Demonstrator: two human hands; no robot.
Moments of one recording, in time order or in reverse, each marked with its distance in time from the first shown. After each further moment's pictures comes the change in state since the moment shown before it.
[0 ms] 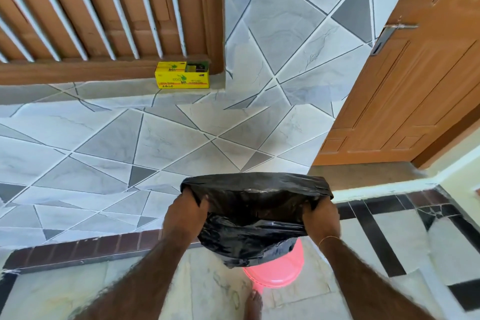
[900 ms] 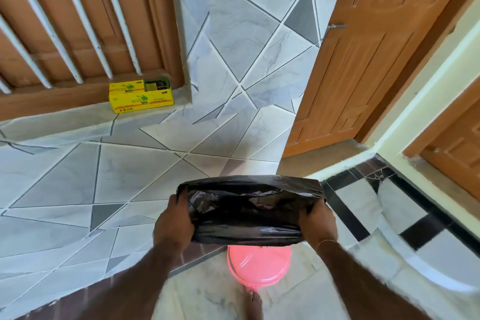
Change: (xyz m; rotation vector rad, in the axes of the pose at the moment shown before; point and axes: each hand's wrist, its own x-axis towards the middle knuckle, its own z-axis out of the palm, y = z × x) left_hand 0.049 -0.003 -0.004 0.093 -0.142 0.322; right_hand -0.032 -0.002 -0.001 -0.085 0.161 0.159
